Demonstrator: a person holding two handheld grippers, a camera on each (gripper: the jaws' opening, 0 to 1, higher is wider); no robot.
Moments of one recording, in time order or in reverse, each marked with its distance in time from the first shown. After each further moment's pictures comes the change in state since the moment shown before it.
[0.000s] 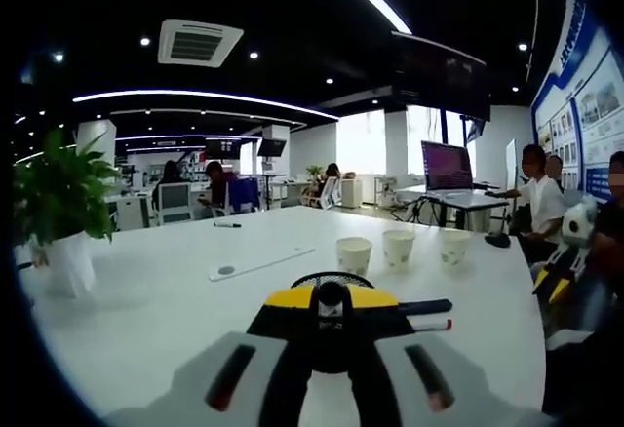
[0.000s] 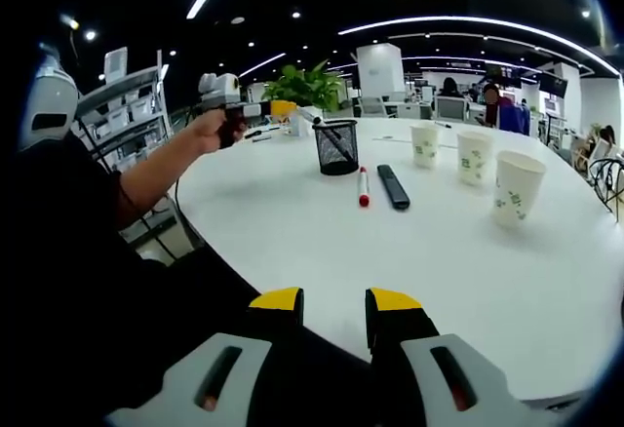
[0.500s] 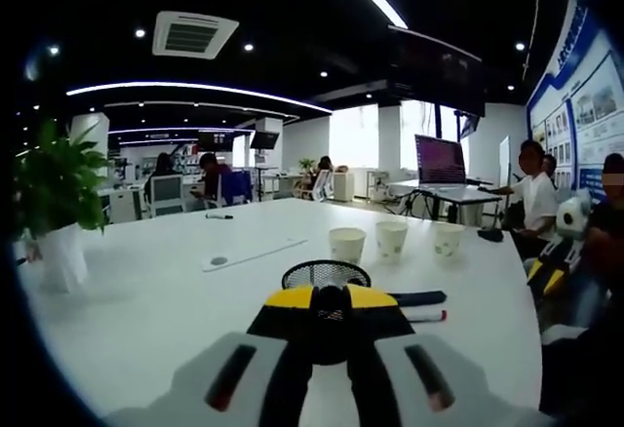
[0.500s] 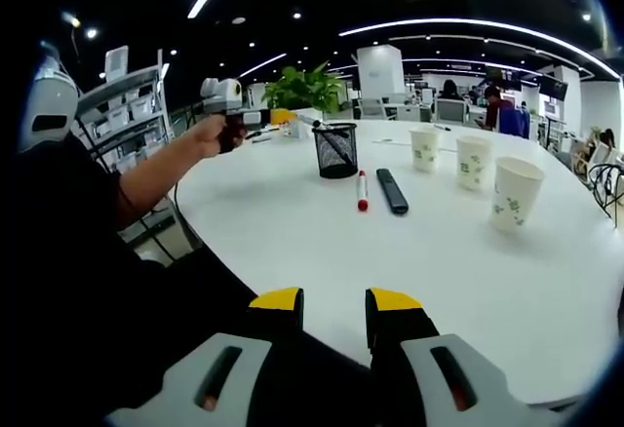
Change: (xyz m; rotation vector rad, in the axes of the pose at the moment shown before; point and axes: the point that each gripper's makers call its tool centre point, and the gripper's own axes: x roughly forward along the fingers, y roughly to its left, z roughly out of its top) left arm 0.001 -0.002 -0.011 -0.013 0.027 -0.034; right arm -0.001 -0.001 0.004 -0.009 -0.003 -0.004
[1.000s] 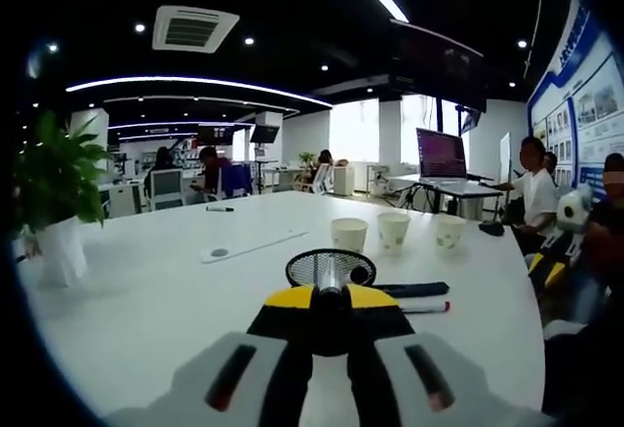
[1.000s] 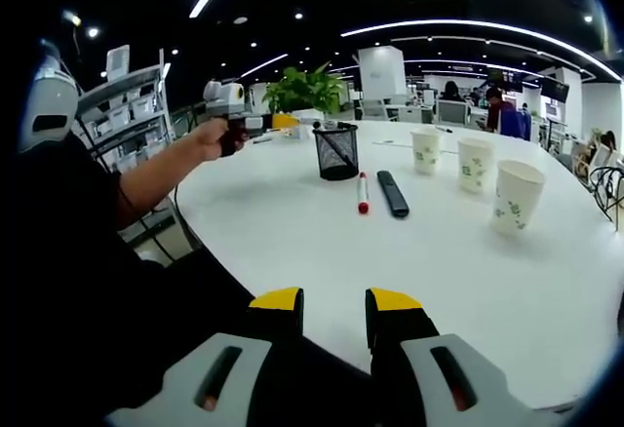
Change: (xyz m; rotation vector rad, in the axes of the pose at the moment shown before) left arm -0.003 0.005 -0.012 -0.002 0.031 -0.004; right arm 0.003 0.001 0.005 -0.010 -0.005 0.005
